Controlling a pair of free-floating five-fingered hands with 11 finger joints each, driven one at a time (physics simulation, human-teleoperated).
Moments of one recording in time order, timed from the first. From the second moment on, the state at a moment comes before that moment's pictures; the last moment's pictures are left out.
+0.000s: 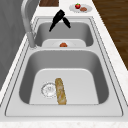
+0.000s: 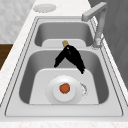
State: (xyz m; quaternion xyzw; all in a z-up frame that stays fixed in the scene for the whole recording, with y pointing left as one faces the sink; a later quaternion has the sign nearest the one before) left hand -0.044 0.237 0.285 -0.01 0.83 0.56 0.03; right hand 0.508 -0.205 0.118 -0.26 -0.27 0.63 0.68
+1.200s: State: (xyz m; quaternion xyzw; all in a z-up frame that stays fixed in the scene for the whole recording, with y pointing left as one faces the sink) left hand -0.044 0.237 0.285 -0.01 0.83 0.56 0.03; right hand 0.403 -0.218 0.119 -0.25 -0.36 0.59 0.68
